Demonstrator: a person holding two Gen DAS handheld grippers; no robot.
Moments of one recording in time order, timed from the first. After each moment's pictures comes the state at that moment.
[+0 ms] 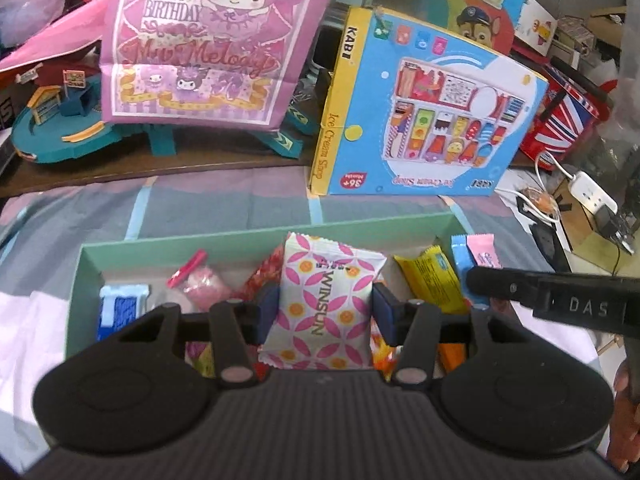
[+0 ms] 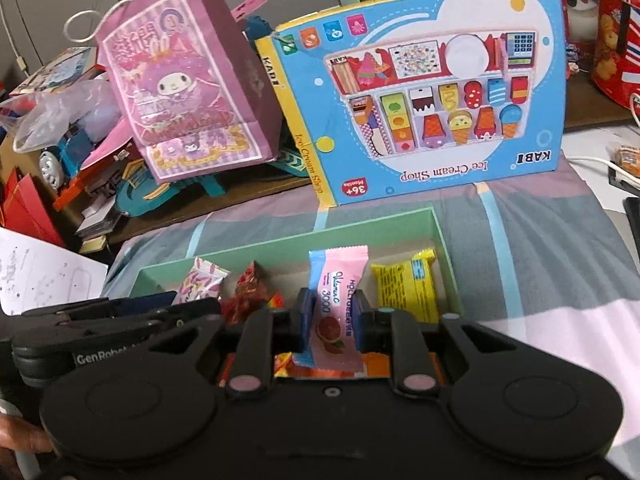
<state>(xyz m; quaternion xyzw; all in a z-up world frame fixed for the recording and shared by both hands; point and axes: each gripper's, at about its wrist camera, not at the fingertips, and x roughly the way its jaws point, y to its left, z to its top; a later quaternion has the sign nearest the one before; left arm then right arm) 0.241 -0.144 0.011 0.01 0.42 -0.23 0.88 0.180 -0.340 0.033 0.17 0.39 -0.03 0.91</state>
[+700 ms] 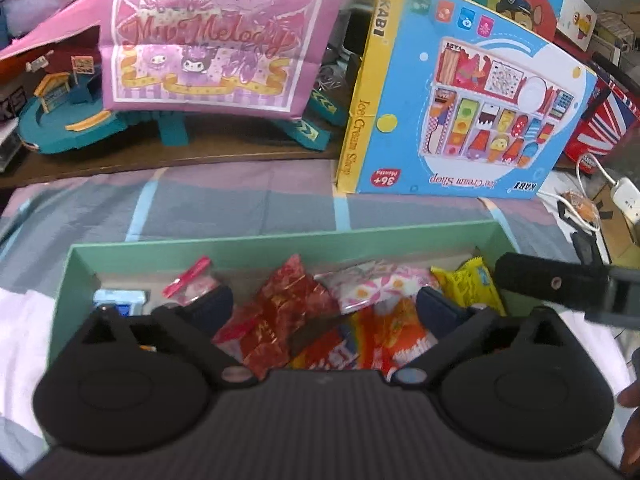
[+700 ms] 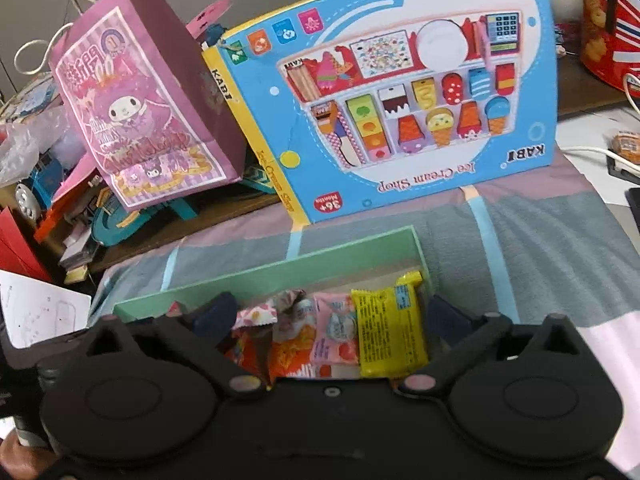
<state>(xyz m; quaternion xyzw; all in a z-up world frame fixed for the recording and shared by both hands) 0.263 -0.165 -0.010 0.02 0.43 -0.18 0.89 0.207 -0.362 0.013 0.20 0.38 -0.06 0.90</state>
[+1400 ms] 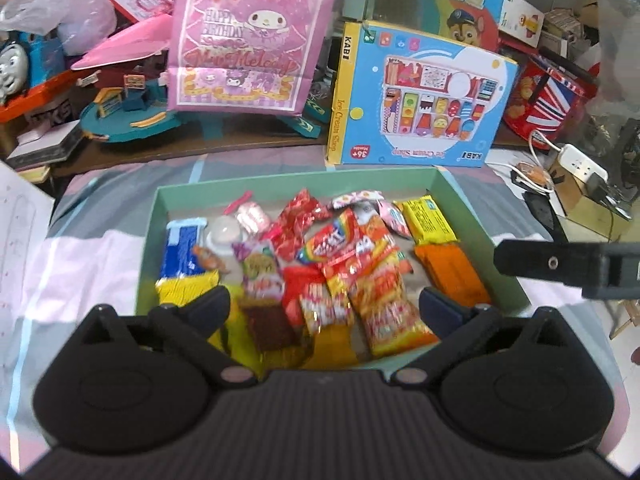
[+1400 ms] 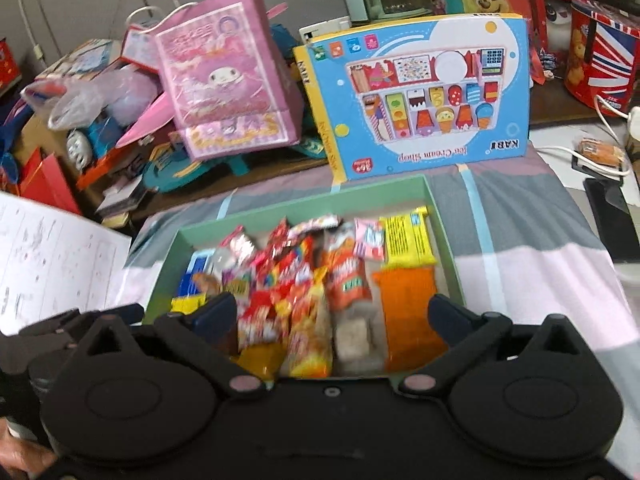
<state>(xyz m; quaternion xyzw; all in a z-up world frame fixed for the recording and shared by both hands) 0.106 -0.091 0.041 0.03 0.39 -0.20 0.90 0.061 -0.290 0.074 0.15 0.38 -0.04 0.91</state>
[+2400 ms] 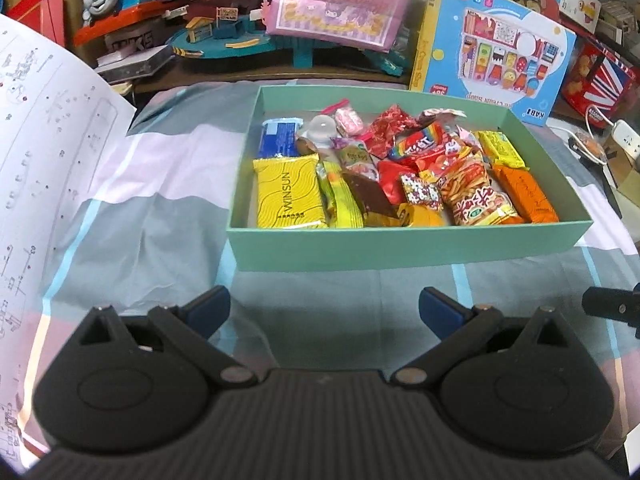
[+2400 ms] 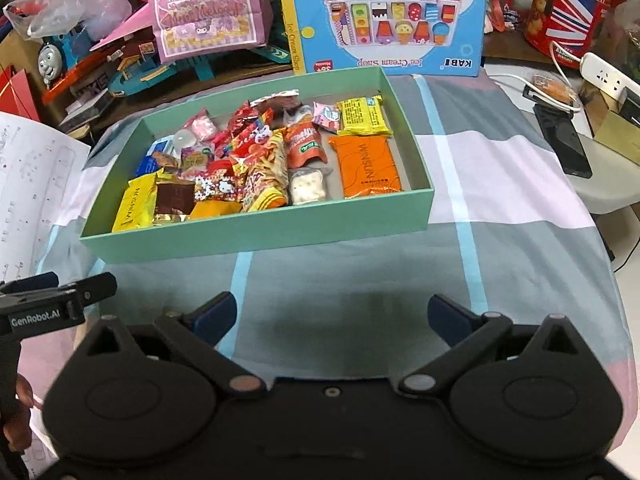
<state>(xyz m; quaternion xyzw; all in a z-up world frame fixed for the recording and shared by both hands) 0.043 -0.021 -0.010 0.03 0.43 -0.10 0.90 -0.012 -0.257 0.019 0.10 0.46 -0.10 0.88</state>
